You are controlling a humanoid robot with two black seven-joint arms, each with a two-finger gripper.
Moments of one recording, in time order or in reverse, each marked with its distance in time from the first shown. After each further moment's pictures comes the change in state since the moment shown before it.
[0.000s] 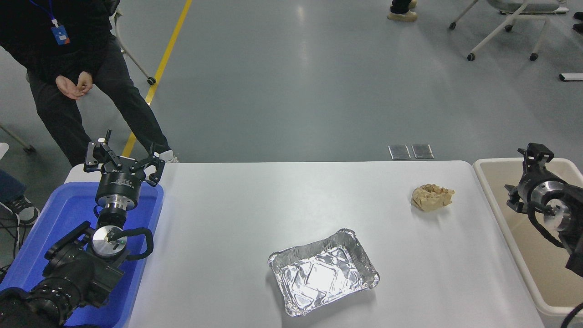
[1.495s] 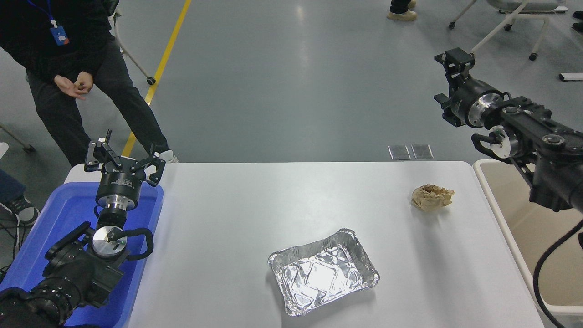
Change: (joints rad) left arm 0.000 0.000 0.001 0.000 0.000 0.000 0.000; right arm 0.238 0.087 -0.085 0.254 -0.587 -0.034 -0.001
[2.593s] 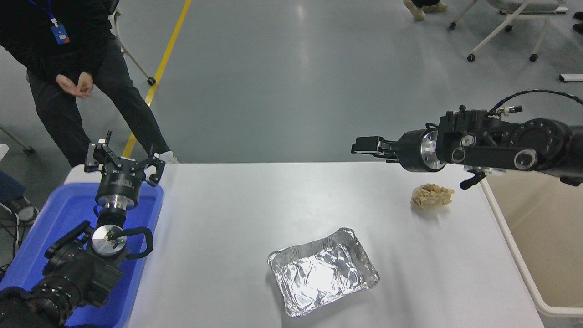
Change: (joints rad) left arm 0.000 0.000 0.000 0.000 0.000 0.000 0.000; right arm 0.613 -0.070 -1.058 0.836 -0.014 0.066 0.001
